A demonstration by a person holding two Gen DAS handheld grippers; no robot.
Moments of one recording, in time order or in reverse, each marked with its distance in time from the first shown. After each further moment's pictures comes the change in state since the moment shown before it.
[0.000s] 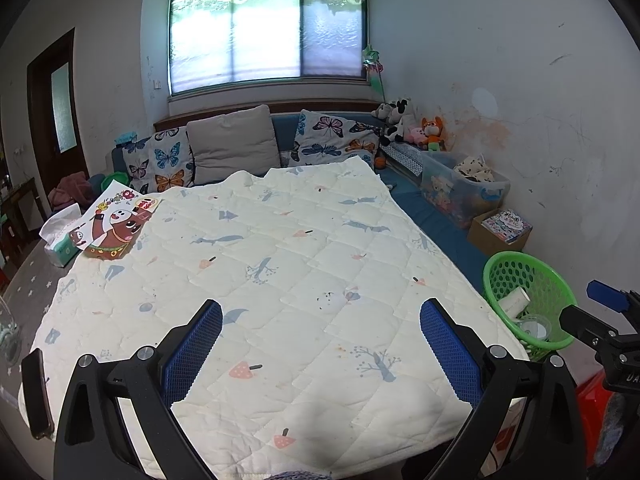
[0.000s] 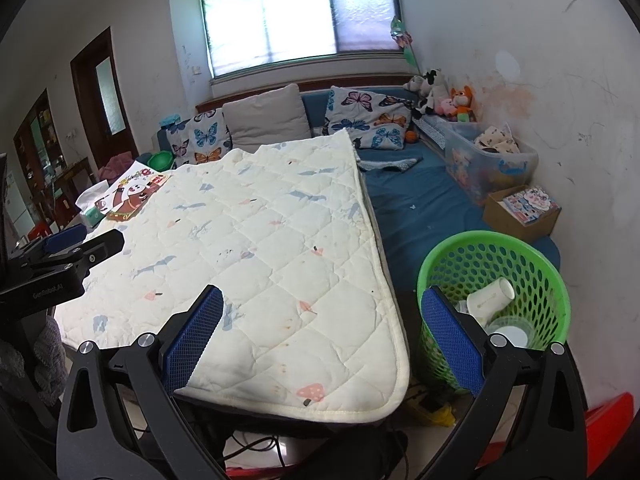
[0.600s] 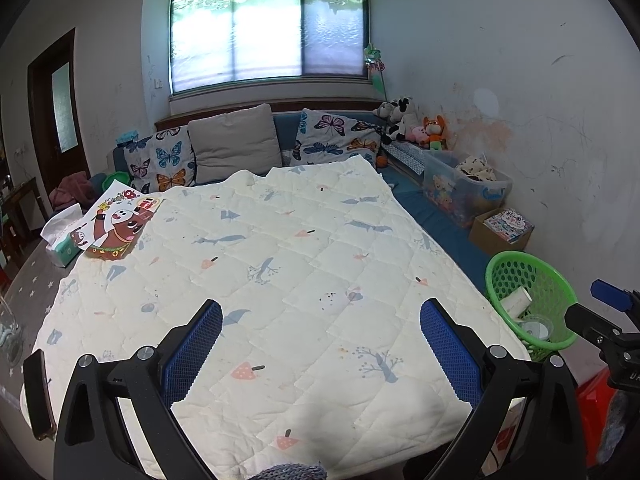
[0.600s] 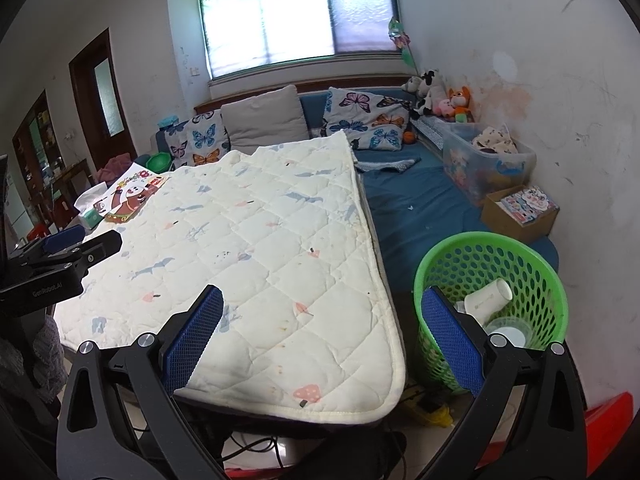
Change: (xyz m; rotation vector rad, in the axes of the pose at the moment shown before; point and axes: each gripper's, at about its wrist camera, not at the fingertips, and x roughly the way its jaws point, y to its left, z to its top) left arm 0.002 0.004 0.003 0.005 0.002 0.005; right arm -0.002 -0.007 0.001 0.007 -0.006 -0.006
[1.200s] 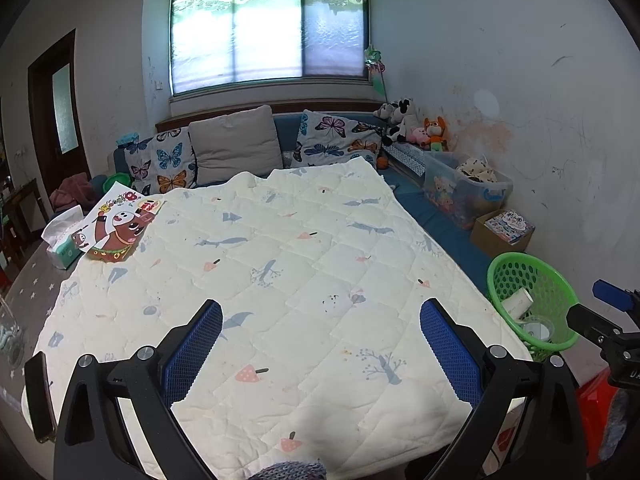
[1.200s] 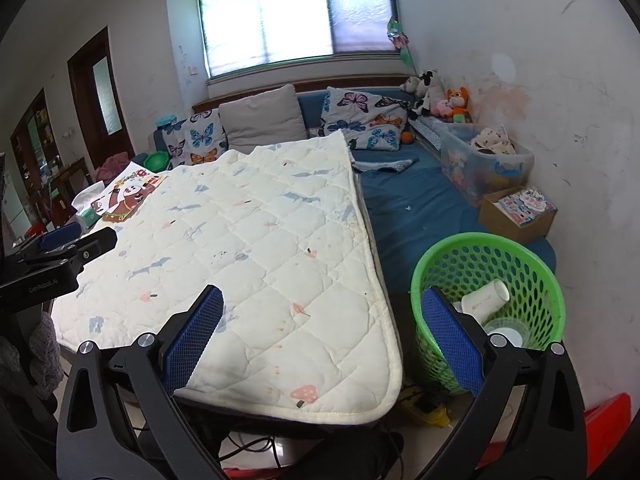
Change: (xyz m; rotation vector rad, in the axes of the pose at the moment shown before) left arm 0.000 0.001 0.002 -0.001 -0.002 0.000; right arm 0.000 -0.001 0.001 -0.002 0.002 -0.007
